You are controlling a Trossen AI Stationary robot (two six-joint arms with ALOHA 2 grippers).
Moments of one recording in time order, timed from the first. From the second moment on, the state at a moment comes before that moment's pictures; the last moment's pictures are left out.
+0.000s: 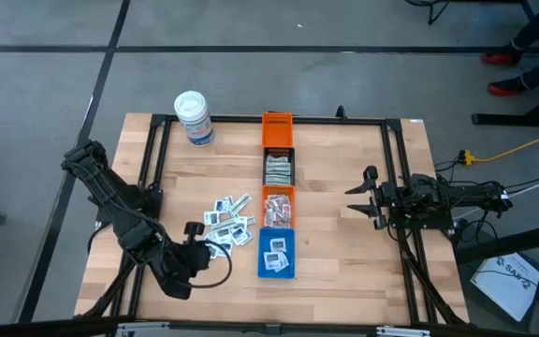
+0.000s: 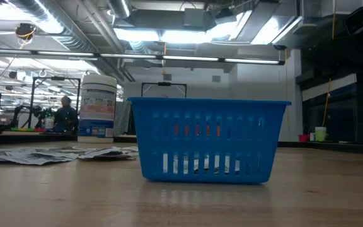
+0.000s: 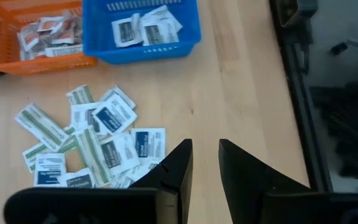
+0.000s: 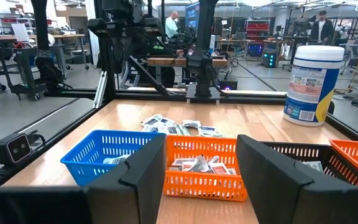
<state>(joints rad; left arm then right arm) -0.79 1.43 1.27 -0.95 -0.36 -0.62 0.07 0.01 0.01 0.02 -0.01 -0.03</state>
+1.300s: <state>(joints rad) -0.36 1.82 1.27 -0.82 -0.25 -0.43 0.07 0.01 0.01 0.02 -0.01 -0.03</state>
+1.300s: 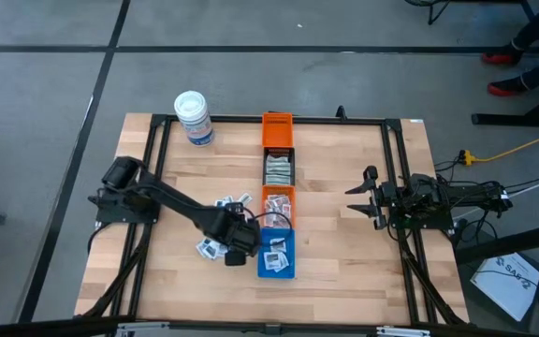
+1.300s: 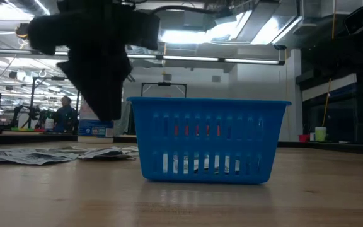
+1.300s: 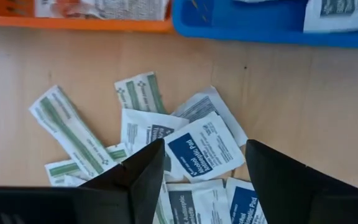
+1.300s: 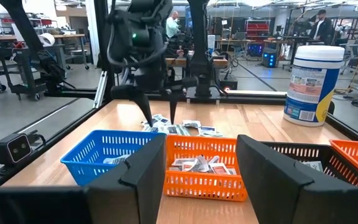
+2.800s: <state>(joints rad) -0.39 1.84 1.06 -0.57 -0.17 -0.36 0.07 0.01 0.01 0.02 -0.01 -0.03</state>
